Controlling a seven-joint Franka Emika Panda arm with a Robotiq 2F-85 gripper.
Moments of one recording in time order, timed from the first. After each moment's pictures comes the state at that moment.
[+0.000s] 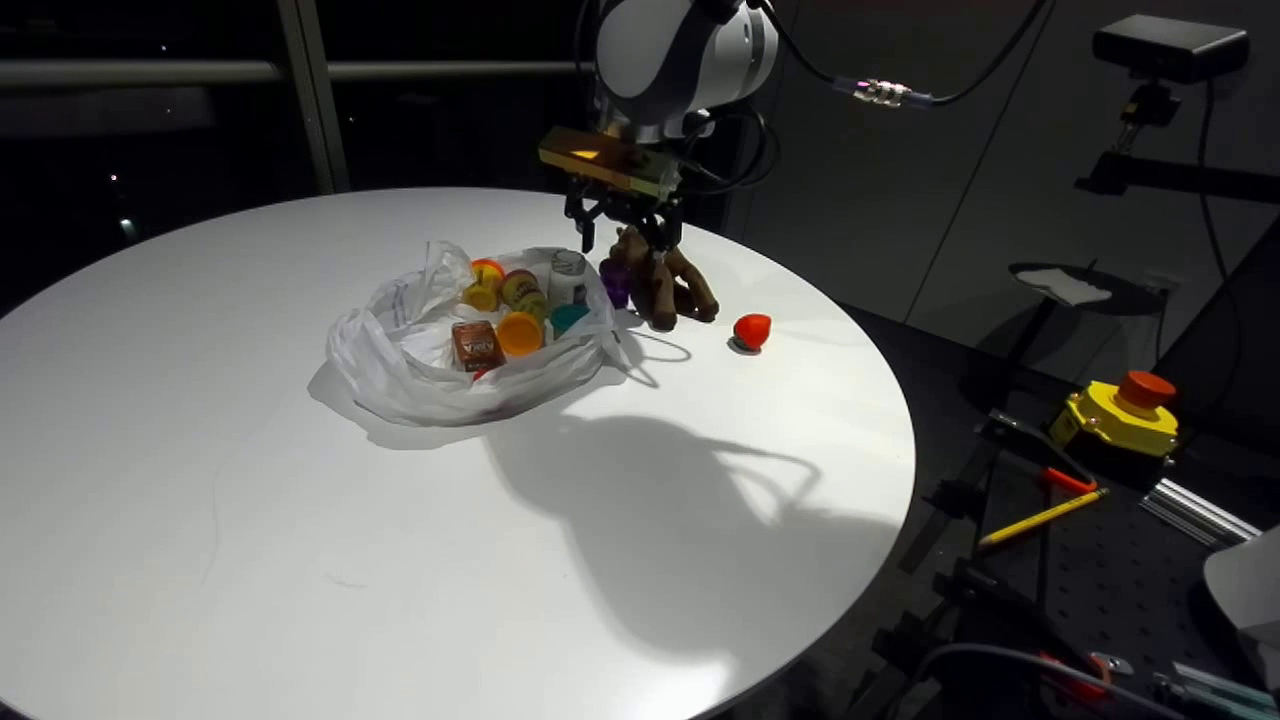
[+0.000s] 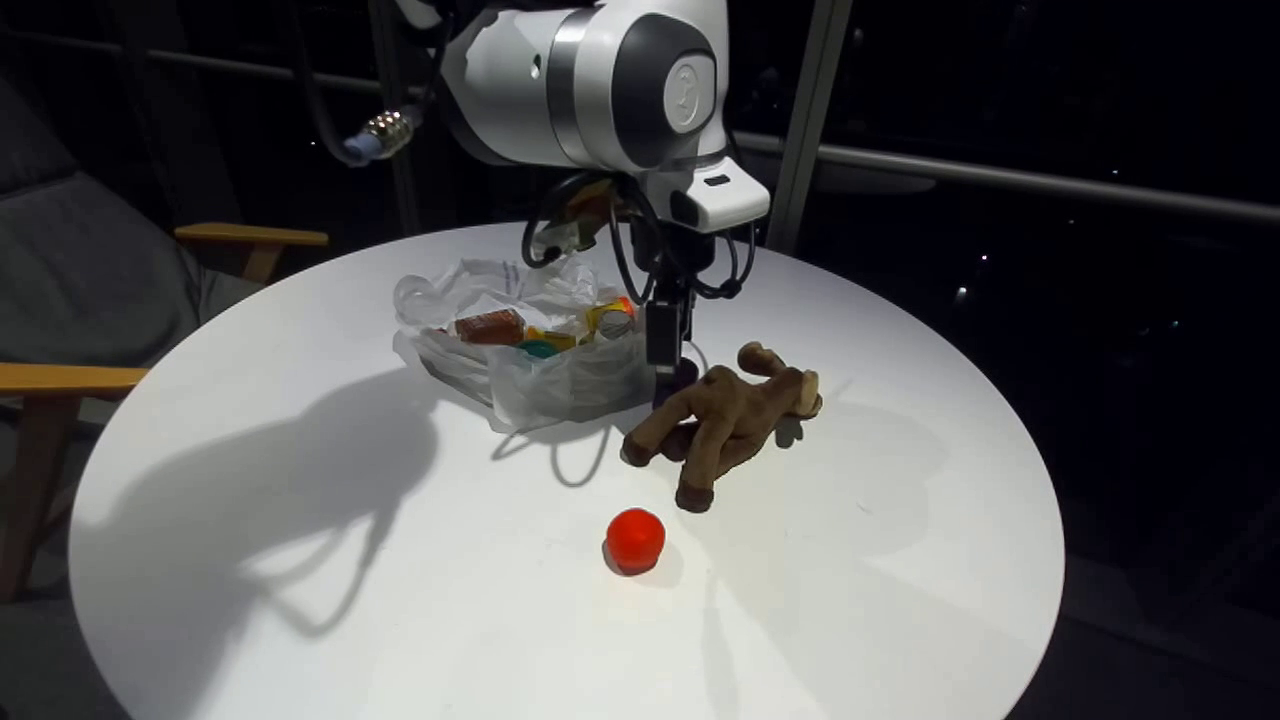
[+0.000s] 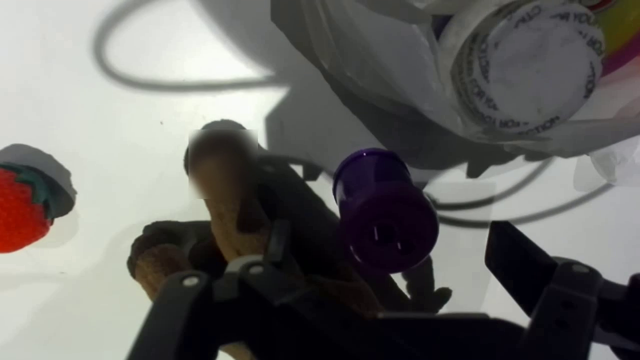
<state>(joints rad) 0.15 0.72 -0.21 -1.73 0.02 2.53 1.27</state>
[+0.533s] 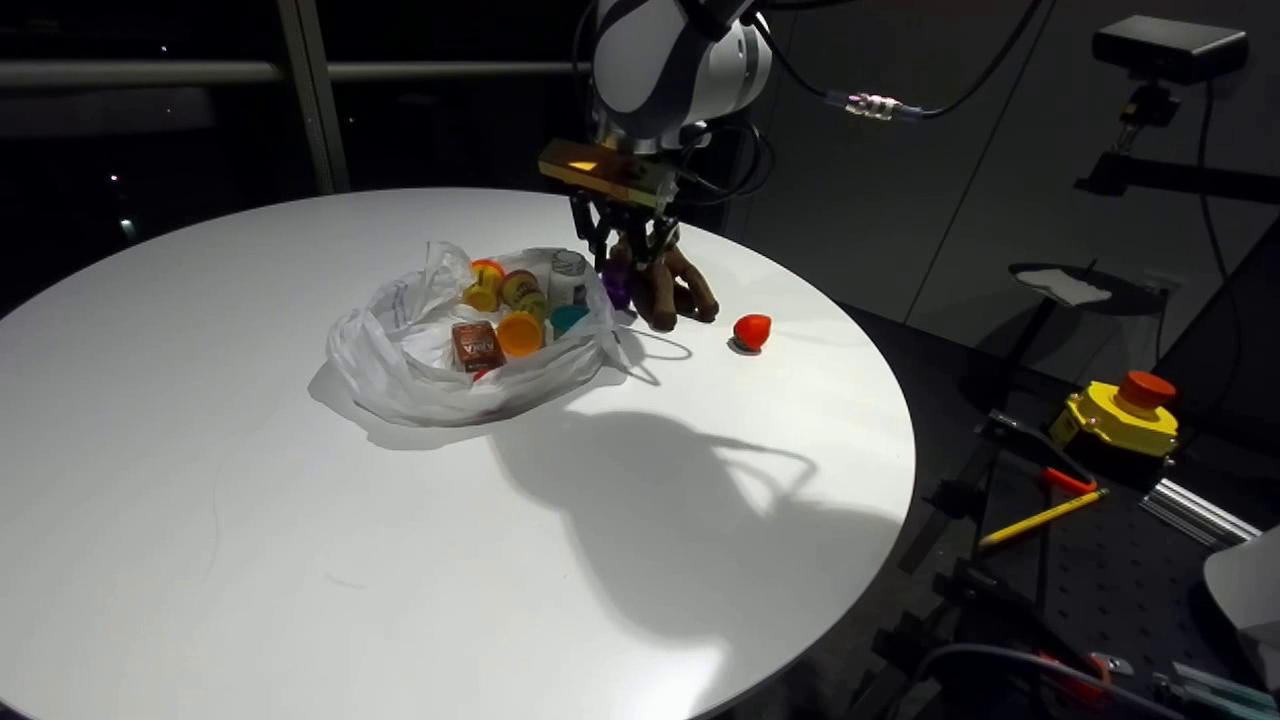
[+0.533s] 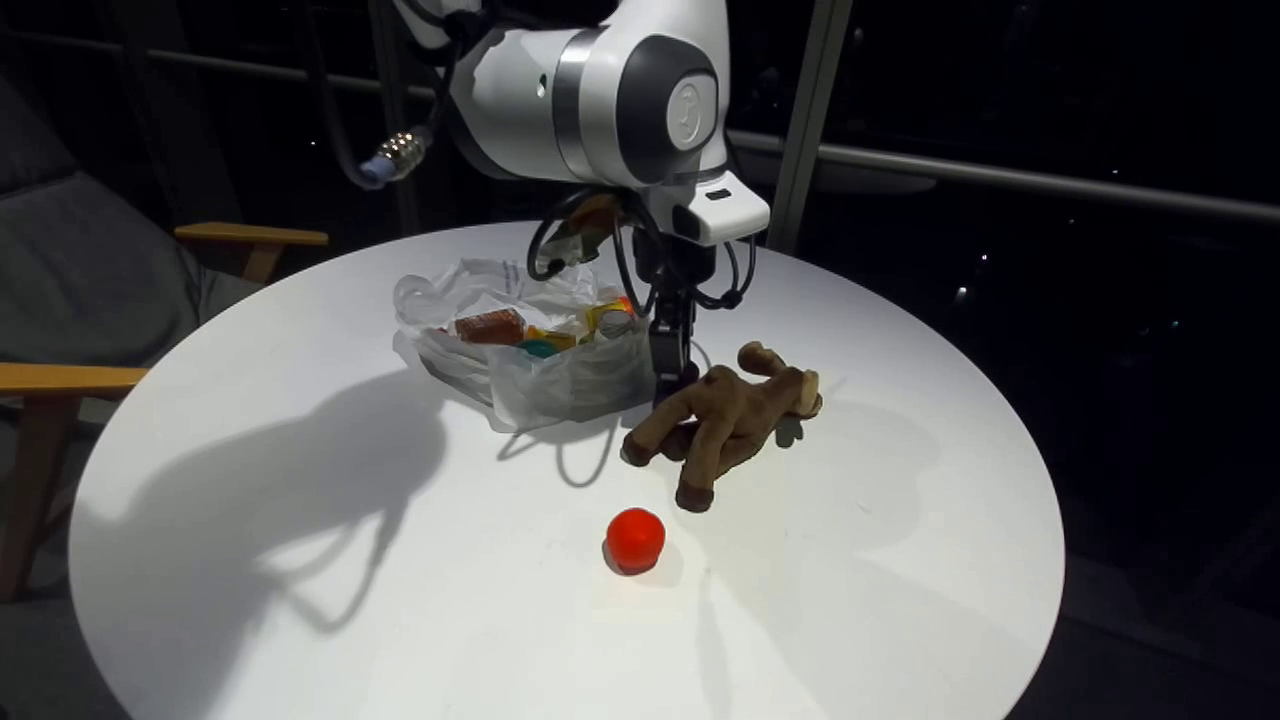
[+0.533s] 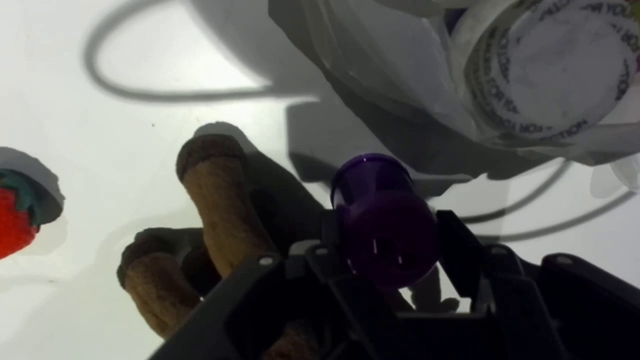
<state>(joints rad) 0.14 0.75 -0.20 -1.71 0.02 2.53 1.27</state>
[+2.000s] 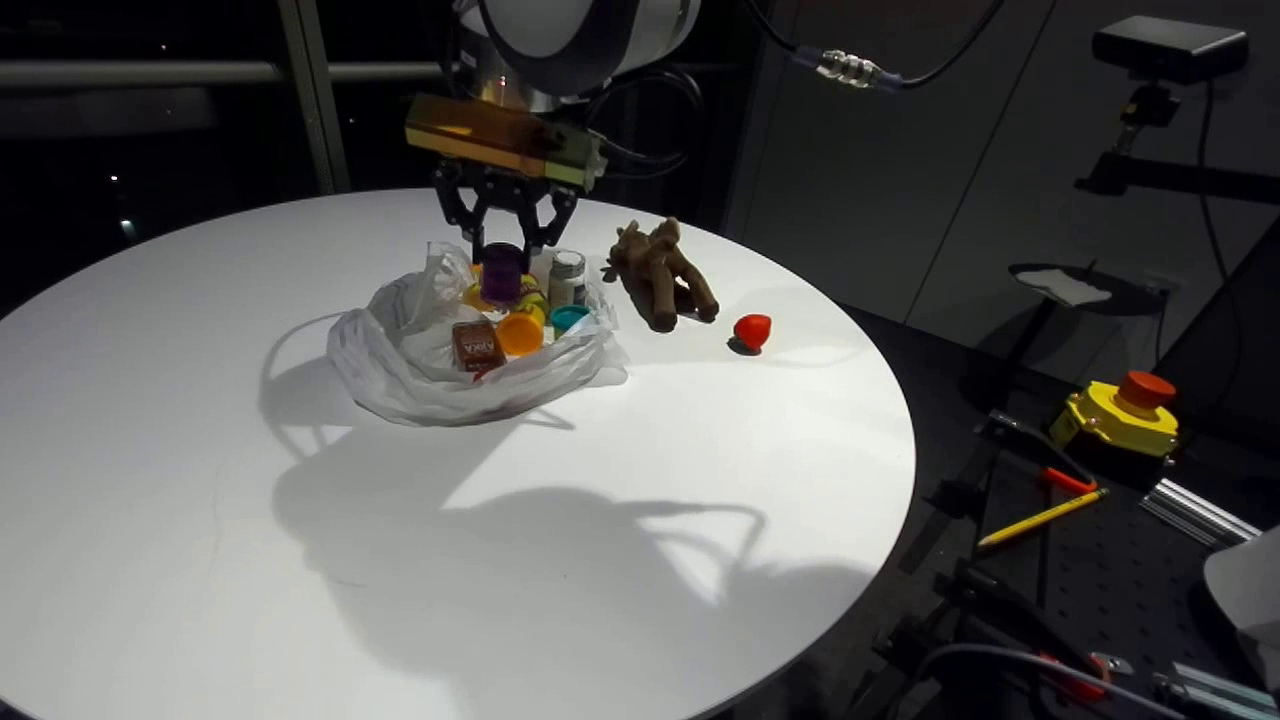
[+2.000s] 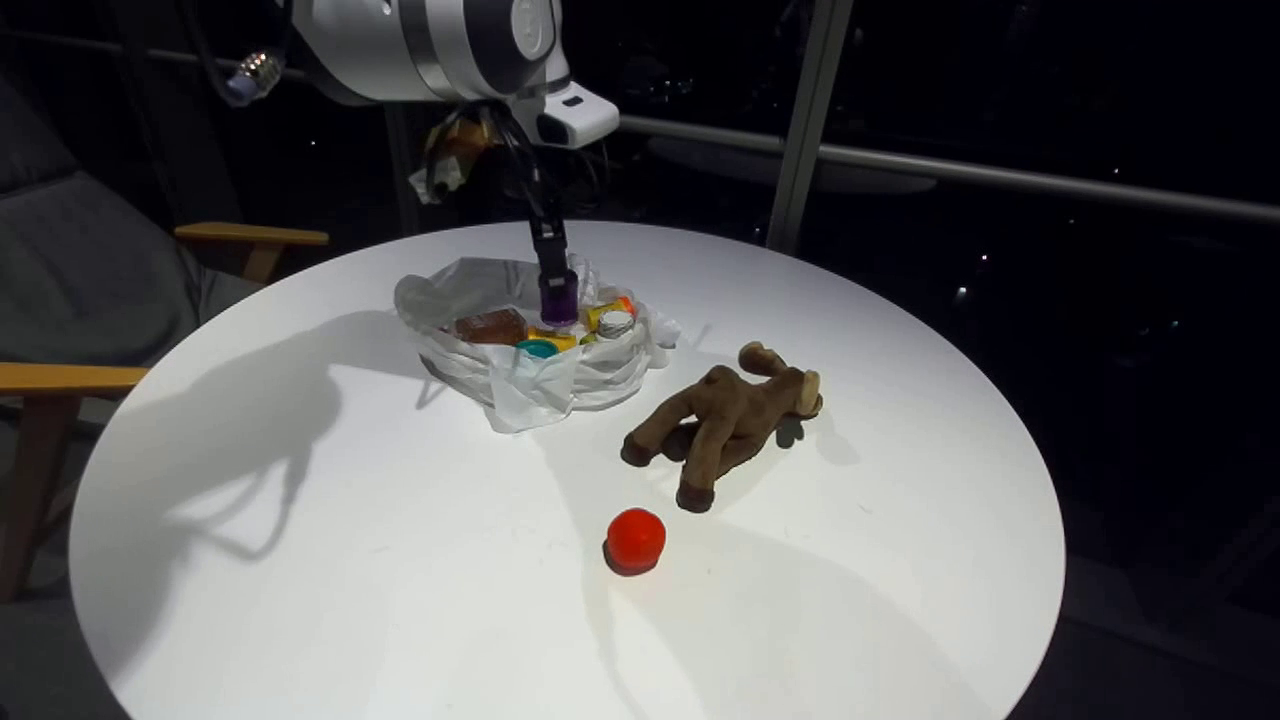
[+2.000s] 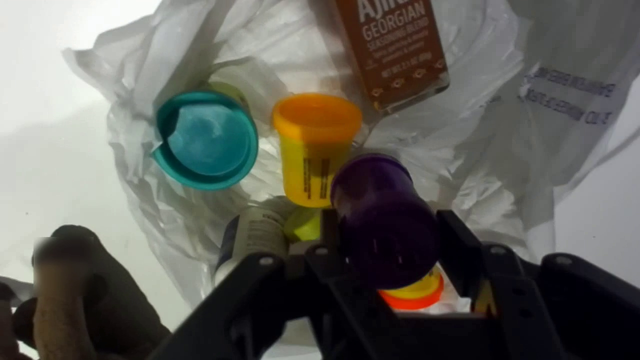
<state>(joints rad) 0.27 0.69 -0.10 -1.67 -0.09 2.54 1.15</state>
